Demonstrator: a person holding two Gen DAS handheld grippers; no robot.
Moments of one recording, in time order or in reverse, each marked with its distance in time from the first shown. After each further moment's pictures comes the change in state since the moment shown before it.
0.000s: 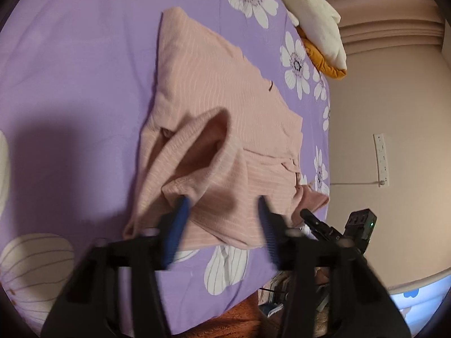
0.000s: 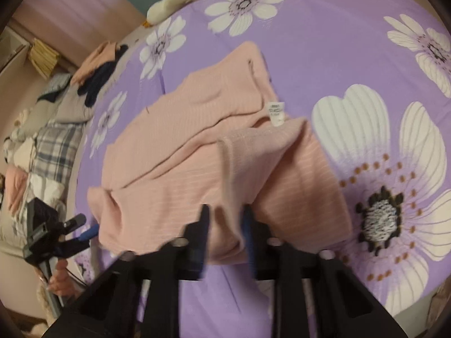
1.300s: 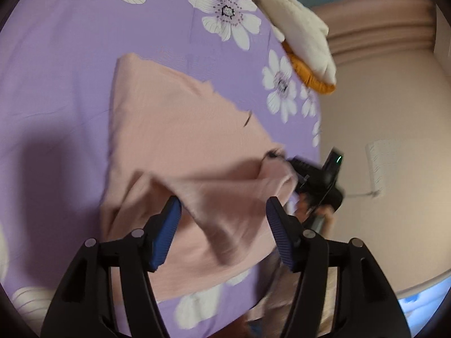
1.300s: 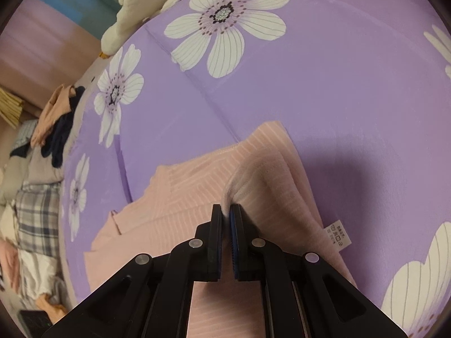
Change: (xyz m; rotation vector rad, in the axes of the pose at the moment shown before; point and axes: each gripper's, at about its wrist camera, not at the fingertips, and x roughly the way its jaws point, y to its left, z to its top) left arm -0.001 -0.032 0.051 -0.001 -0.096 -0.051; right arm 0.080 -0.002 0.134 0.180 -0.044 -0.064
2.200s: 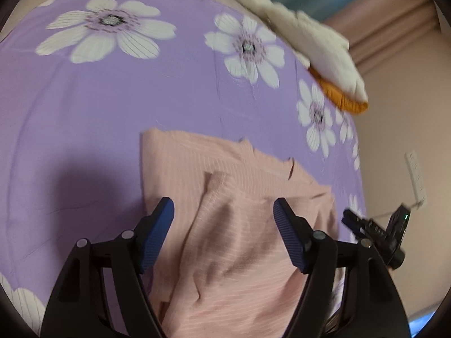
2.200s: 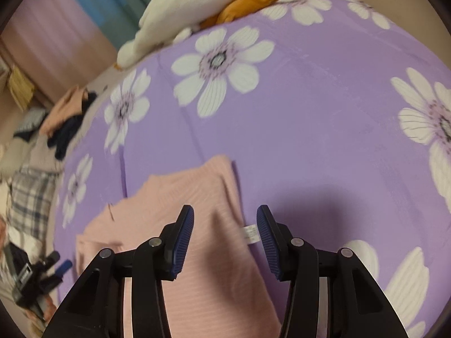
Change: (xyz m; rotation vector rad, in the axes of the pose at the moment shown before) left arm 0.022 0.004 0.044 0.154 -0.141 0.257; right arm -0.059 -0.025 0.005 -0.148 -0.122 -0.038
